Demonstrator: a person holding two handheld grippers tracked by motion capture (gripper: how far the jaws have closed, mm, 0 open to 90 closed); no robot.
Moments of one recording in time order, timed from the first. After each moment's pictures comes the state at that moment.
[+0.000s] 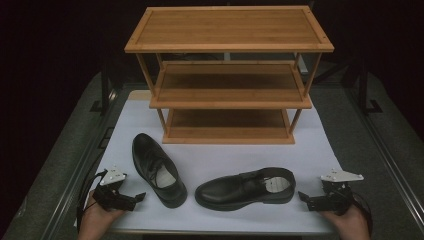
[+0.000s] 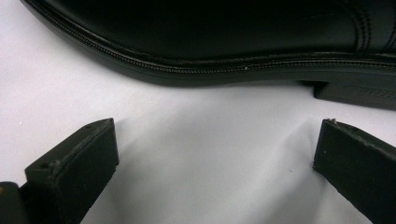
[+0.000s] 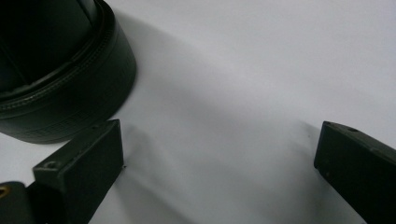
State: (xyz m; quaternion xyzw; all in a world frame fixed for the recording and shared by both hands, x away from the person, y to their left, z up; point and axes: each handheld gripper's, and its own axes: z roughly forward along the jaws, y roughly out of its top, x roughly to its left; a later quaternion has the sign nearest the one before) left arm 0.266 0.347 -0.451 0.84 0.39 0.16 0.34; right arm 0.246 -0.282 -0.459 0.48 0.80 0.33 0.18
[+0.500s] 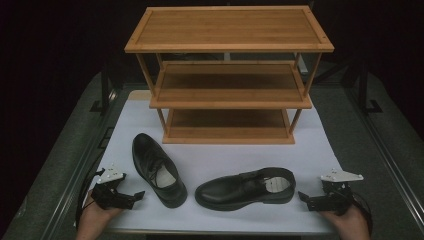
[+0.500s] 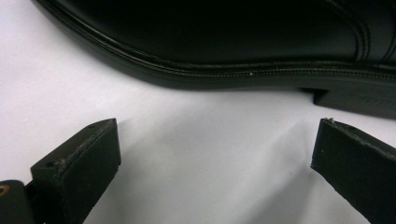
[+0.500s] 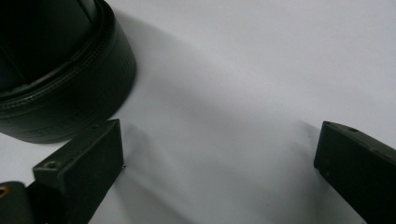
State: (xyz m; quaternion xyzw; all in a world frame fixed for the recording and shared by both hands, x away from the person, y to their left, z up) left arm 0.268 0.353 -0.449 0.83 0.40 0.15 0.35; right arm 0.246 -0.282 -0.459 0.48 0.80 0.33 0.18
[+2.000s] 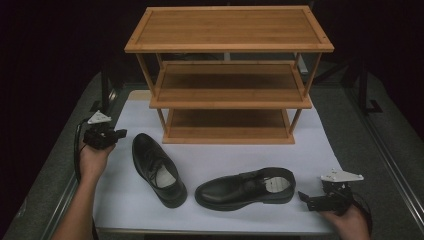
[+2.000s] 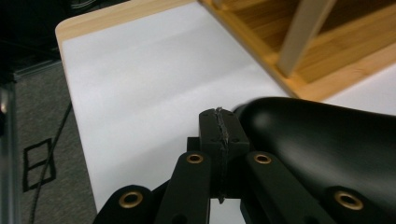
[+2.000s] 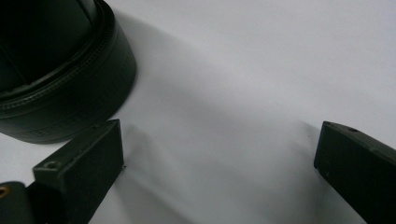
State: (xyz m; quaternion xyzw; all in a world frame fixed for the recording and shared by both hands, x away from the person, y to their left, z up) left arm 0.403 0.388 -0.388 0.79 0.45 0.22 0.35; right arm 0.246 -0.282 -0.459 0.48 0.80 0.33 0.18
